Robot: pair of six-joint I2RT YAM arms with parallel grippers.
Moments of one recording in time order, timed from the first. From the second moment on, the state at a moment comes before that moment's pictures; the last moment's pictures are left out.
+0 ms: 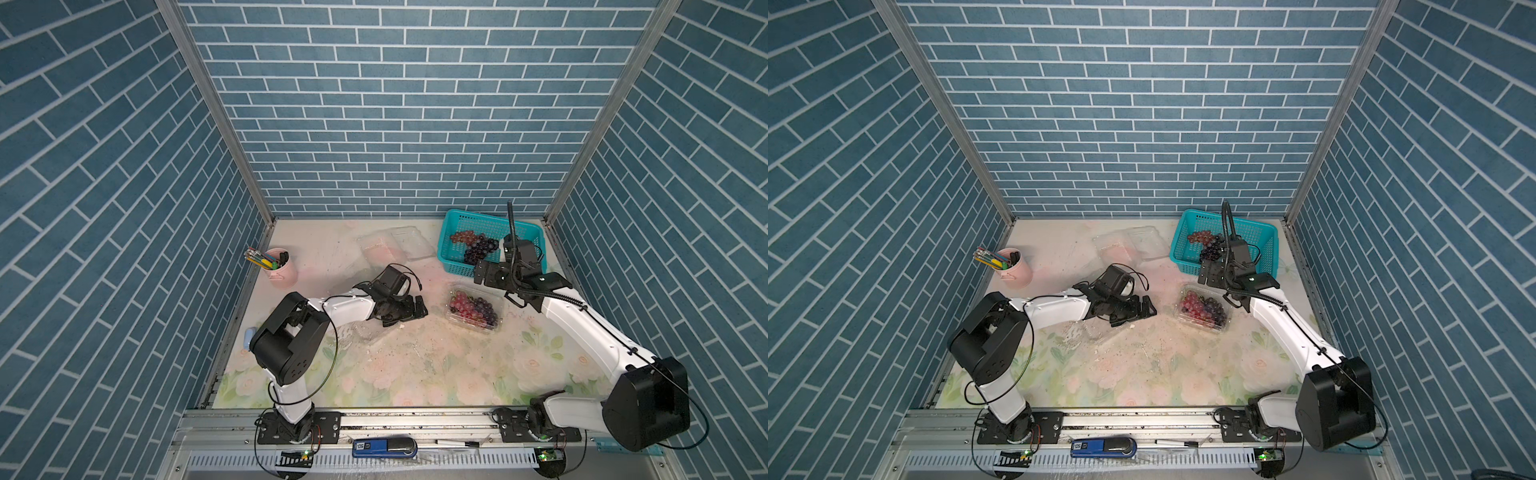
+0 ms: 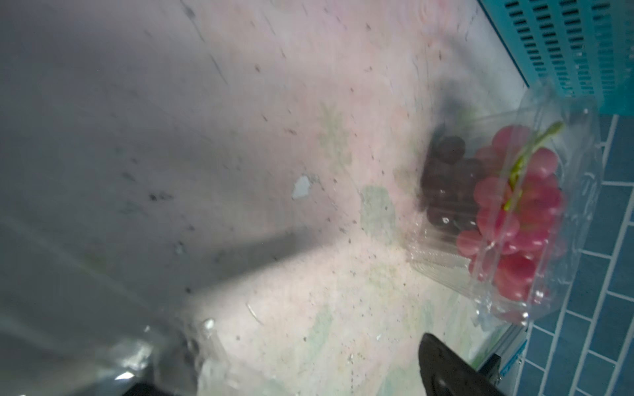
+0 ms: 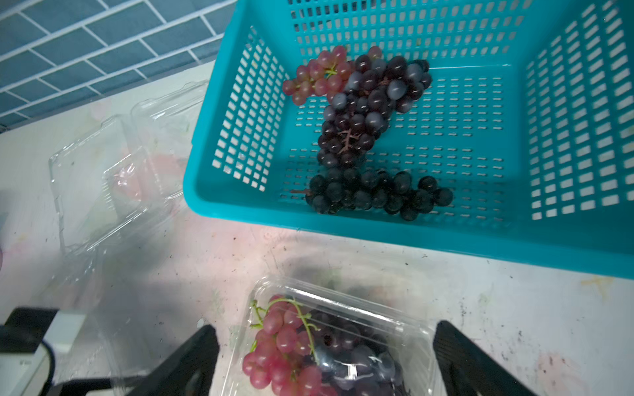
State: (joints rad) left arm -0.69 1.76 1.00 -0.23 0.34 -0.80; right arm 0.34 1.30 1.01 -0.50 0.06 0.41
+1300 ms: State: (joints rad) left arm -0.20 1.31 0.61 -0.17 0.52 -0.98; right arm 0.78 1.84 1.19 -0.32 -0.32 0.43
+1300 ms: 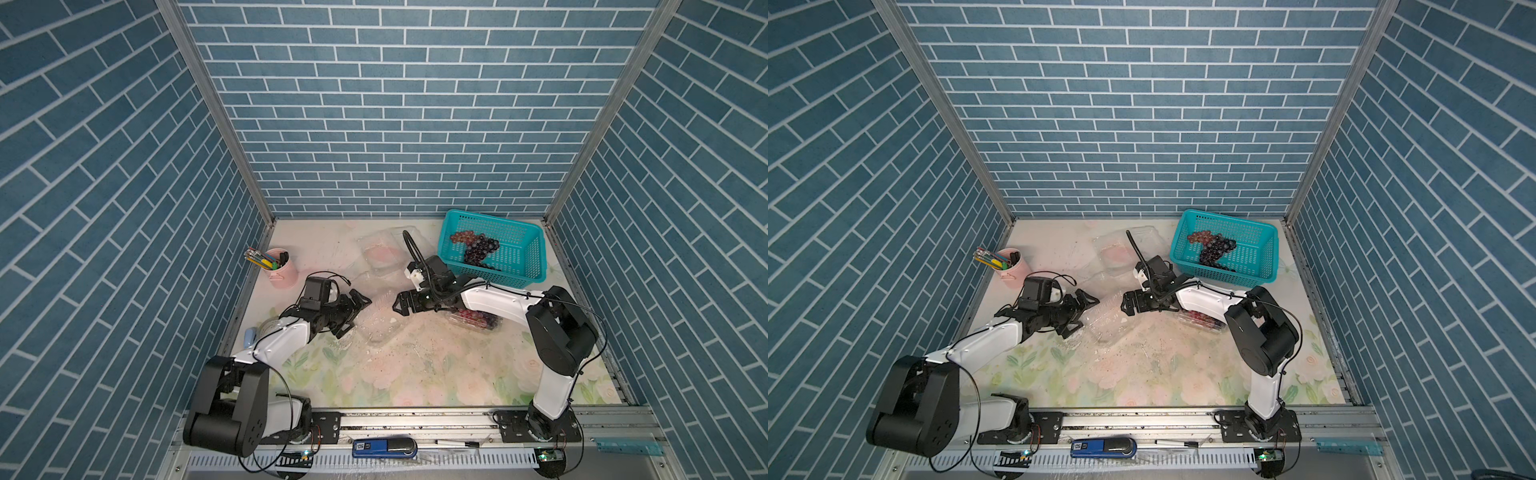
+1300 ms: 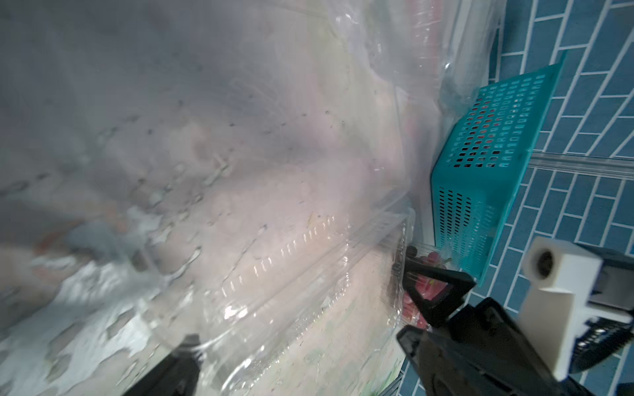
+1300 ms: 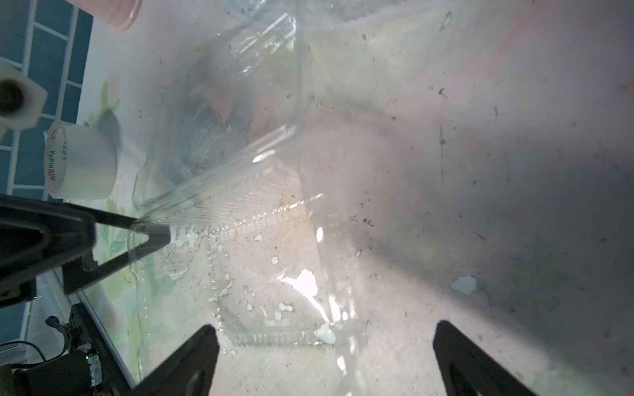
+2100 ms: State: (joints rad) left arm -0.26 1.40 0.66 -0.11 0.52 -0.94; right arm 0.75 1.67 1.20 -0.55 -0.08 0.42
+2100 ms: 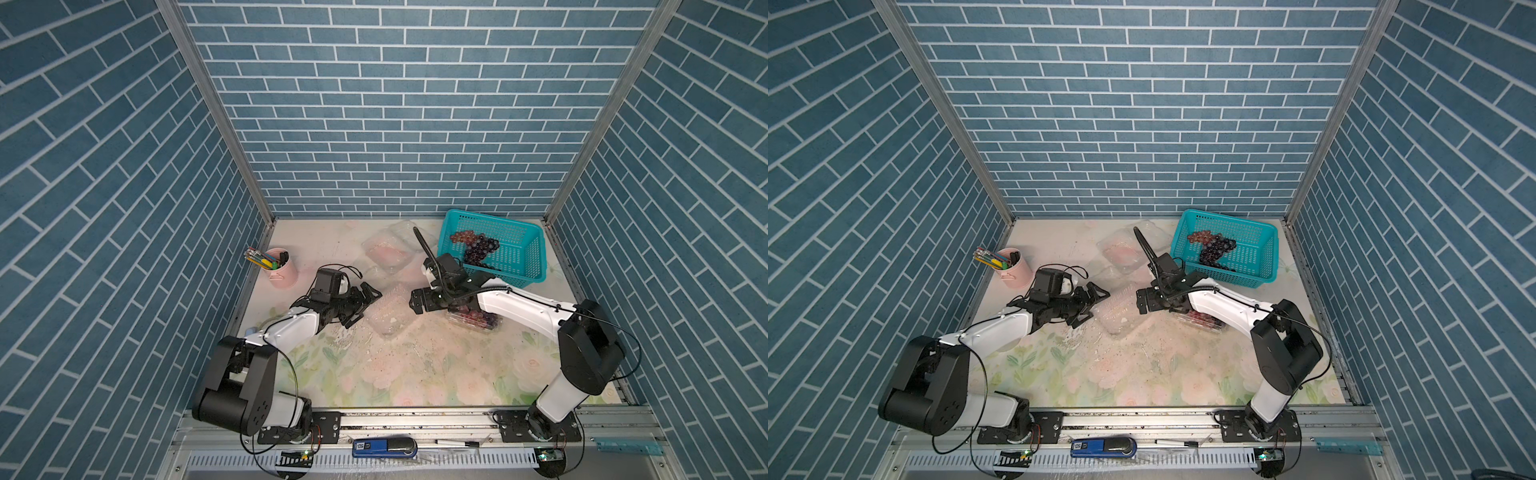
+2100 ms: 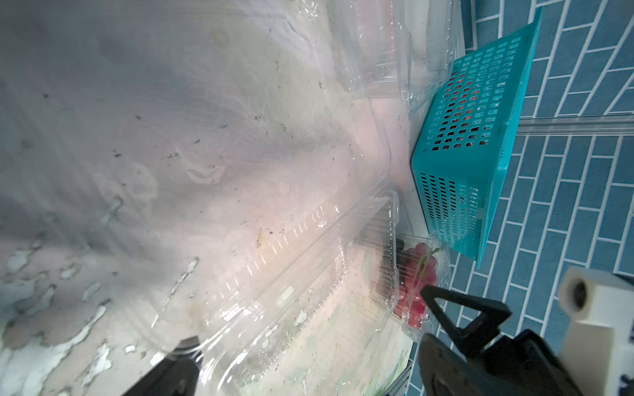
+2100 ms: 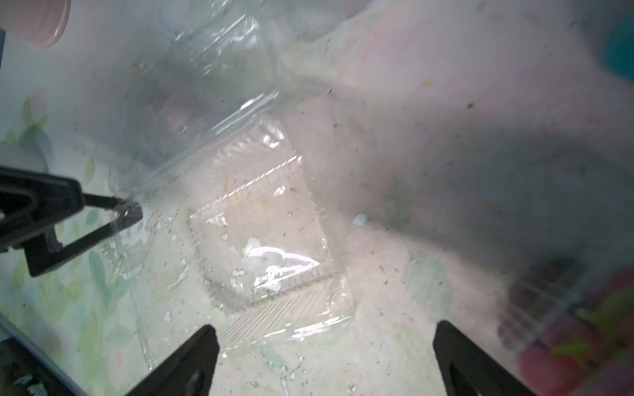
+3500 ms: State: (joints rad) left arm -0.37 1.49 0.66 -0.04 0.52 -0.98; right arm 0.87 1.69 1.01 -0.29 -0.27 0.58
